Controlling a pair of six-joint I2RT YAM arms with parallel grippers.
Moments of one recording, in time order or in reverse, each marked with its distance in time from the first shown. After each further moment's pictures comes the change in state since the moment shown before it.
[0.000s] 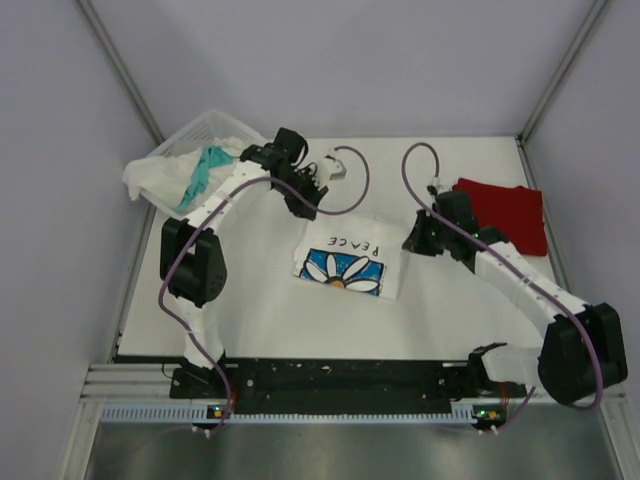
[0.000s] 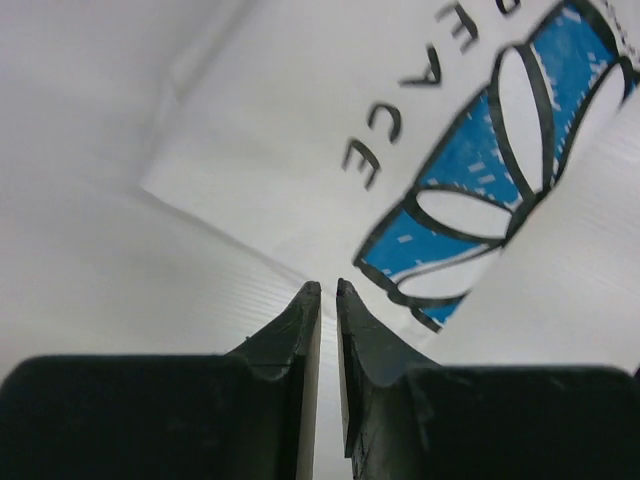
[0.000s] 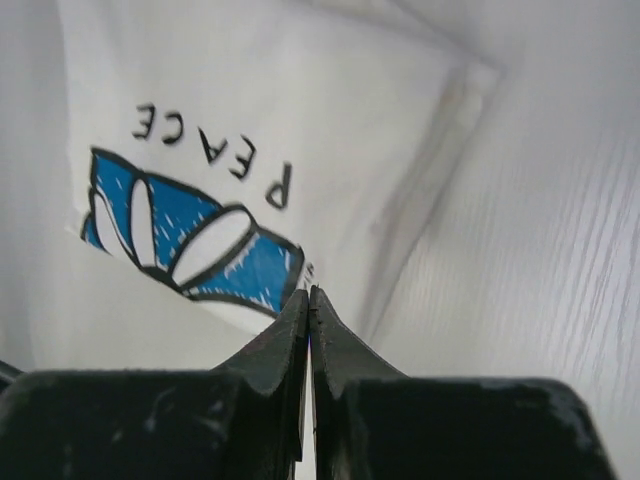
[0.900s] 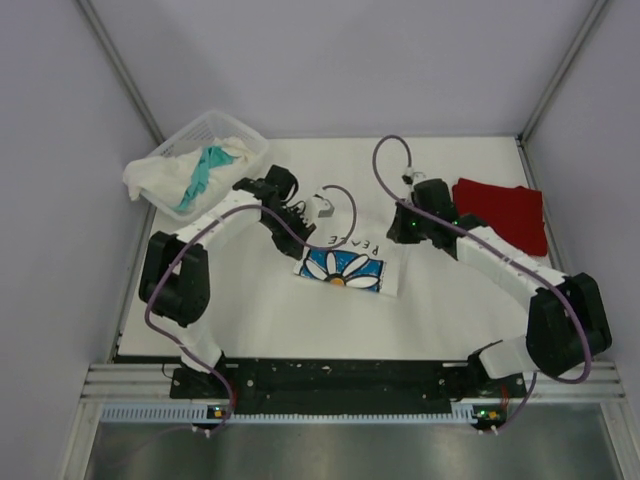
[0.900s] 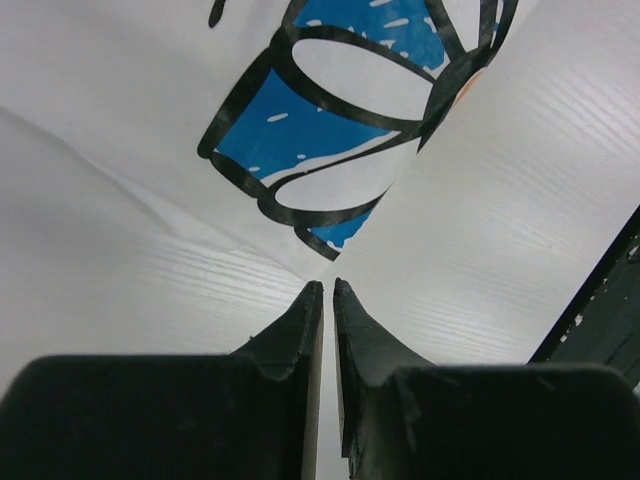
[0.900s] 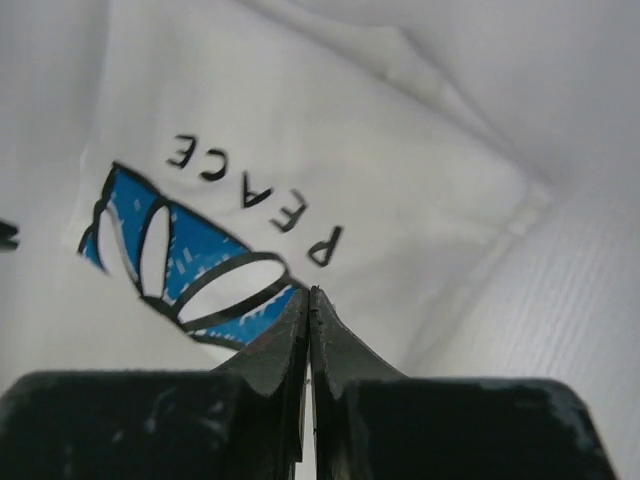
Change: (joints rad) left arm -0.003 -0.163 -0.340 0.059 0.005 -0.039; right arm 0.033 0.228 0.196 0.081 0.054 -0.122
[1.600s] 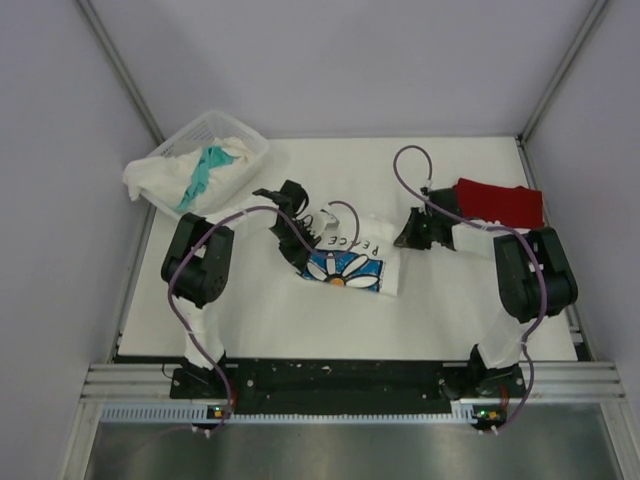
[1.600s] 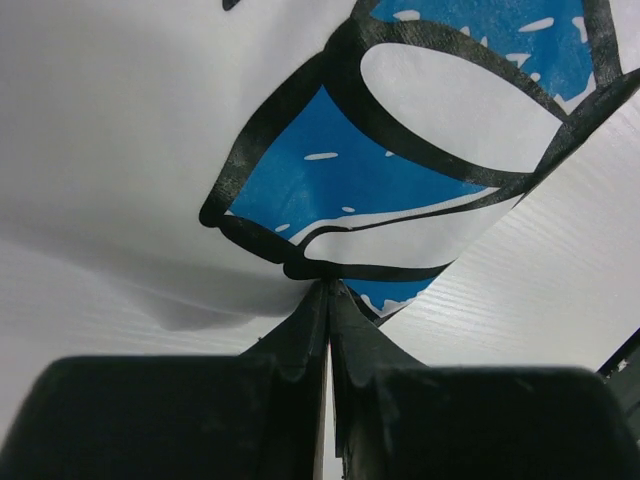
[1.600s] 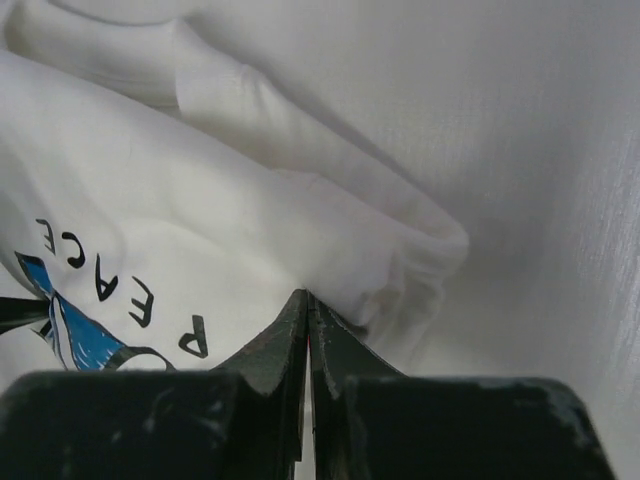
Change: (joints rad) left arm -0.019 0.171 -0.032 0.119 -0.040 -0.061; right arm -0.142 0.299 -0.080 0.268 -0.202 0.121
